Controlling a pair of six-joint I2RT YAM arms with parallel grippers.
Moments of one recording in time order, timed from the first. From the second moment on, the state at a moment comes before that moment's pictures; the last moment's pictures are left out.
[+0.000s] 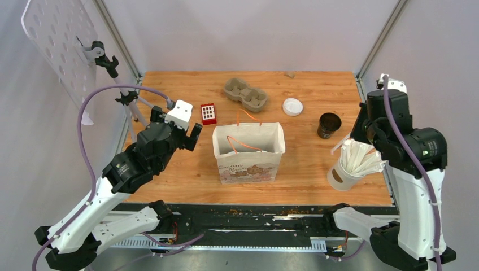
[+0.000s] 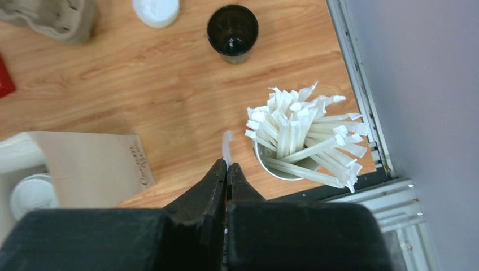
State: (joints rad) left arm -0.82 0.79 1.13 -0.67 -0.59 0.11; right arm 0.30 1.09 1.83 -1.50 0.44 0.41
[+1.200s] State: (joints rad) left arm -0.82 0.79 1.13 -0.63 -0.61 0.19; right arm 0.30 0.89 1.37 -0.71 -0.42 0.65
